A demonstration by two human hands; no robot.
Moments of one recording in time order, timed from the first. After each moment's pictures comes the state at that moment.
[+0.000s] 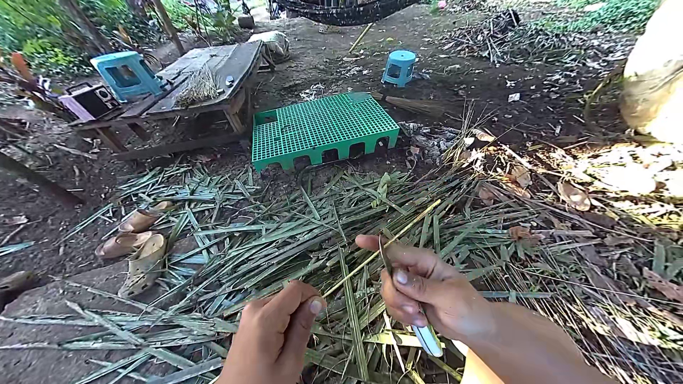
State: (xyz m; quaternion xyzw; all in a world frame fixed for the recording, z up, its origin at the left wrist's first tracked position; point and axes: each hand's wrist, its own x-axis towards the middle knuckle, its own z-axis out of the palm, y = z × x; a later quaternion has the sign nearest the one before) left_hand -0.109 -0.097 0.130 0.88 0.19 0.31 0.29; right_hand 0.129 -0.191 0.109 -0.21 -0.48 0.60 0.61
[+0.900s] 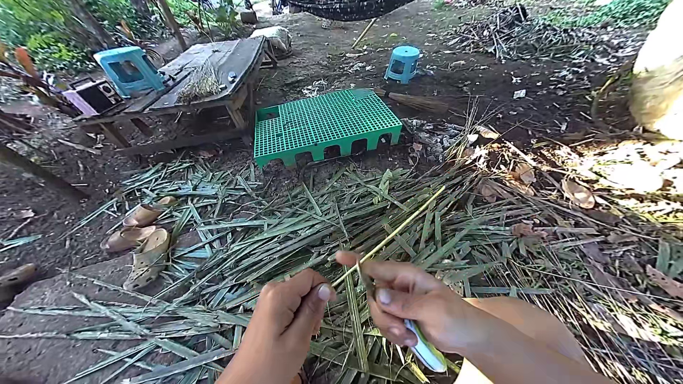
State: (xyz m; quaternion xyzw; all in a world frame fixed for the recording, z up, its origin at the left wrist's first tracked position) left_hand -0.101 -0.096 0.123 0.84 0.18 0.29 0.42; right_hand 0.112 -0.199 0.108 -0.24 -0.47 0.65 0.55
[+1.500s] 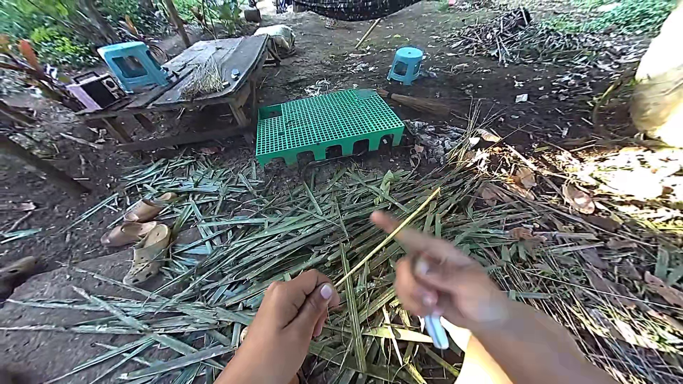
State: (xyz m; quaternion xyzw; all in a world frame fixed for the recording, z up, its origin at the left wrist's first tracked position) left_hand -0.102 -0.101 0.124 0.81 0.21 0.27 0.49; right_hand 0.139 -0.197 0.109 -0.23 -0.49 0.59 0.60
